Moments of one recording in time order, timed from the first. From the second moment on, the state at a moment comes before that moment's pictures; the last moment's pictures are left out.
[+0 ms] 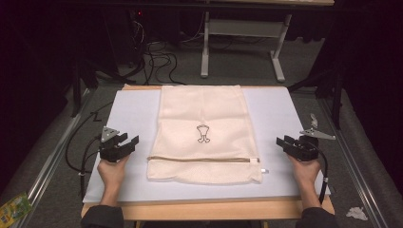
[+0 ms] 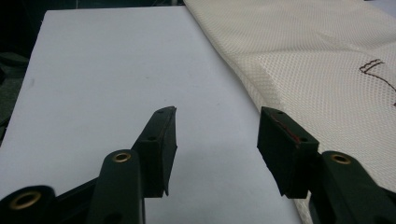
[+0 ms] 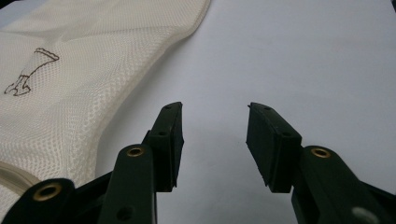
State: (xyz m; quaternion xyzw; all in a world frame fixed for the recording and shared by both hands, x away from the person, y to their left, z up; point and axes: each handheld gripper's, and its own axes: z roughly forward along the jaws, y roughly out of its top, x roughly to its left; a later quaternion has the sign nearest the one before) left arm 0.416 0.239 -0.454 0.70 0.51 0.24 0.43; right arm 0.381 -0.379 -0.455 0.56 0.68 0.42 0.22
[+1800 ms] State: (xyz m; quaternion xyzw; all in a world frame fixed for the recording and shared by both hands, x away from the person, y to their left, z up) left arm 0.425 0.254 -0.482 0.68 0.54 0.25 0.43; right arm 0.393 -0.368 -0.474 0.57 0.68 0.38 0.26
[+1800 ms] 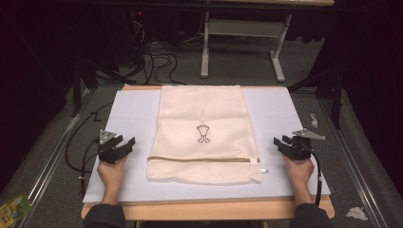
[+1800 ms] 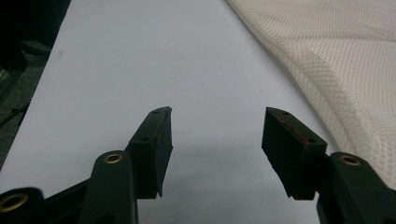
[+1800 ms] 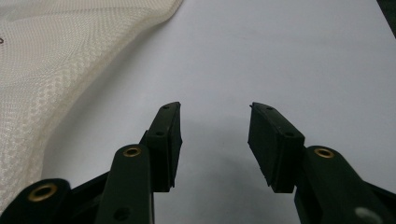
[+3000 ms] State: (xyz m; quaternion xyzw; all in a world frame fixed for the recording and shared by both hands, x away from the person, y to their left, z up) left arm 0.424 0.252 -0.484 0.69 0.53 0.25 0.42; right arm 0.391 -0.361 -0.477 0.57 0.68 0.35 0.28
